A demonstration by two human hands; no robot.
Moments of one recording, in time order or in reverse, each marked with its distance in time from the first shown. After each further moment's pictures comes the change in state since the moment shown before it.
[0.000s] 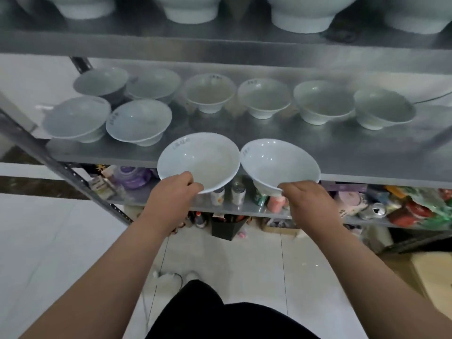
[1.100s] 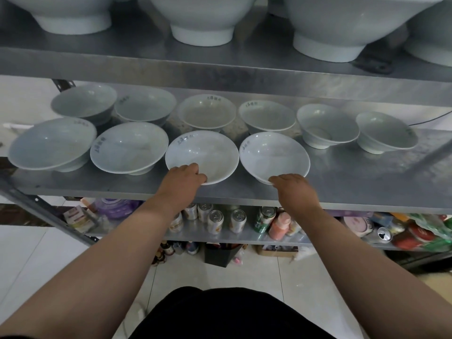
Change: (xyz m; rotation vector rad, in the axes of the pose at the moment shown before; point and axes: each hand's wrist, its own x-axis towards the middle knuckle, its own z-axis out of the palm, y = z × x) left_hand 0.137 -0.081 0.062 -0.003 -0.056 0.044; right_hand 0.125 0.013 0.082 -0.061 -0.158 0.096
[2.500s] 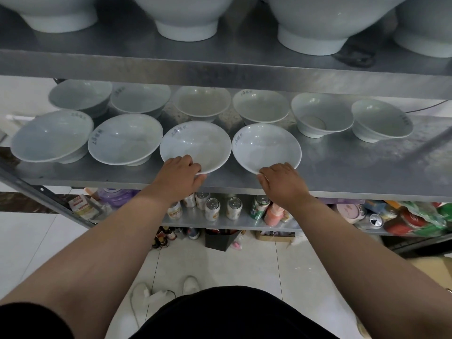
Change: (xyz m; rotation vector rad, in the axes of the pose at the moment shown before) left_hand 0.001 0.004 0.009 -0.071 0.056 -0.030; right_hand 0.000 0.010 0.004 0.027 -0.069 -0.058
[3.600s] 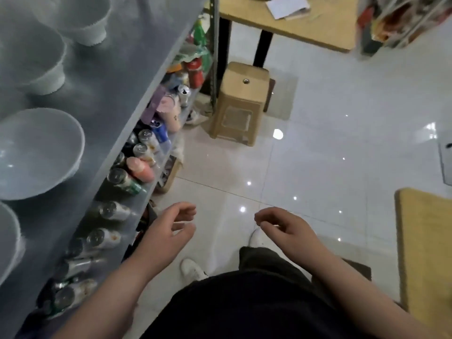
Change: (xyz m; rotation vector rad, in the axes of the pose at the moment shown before) left_hand -0.078 0.168 -0.009 -0.921 -0.972 0.575; right_hand -0.339 -0.225 -0.070 1.073 0.367 1.589
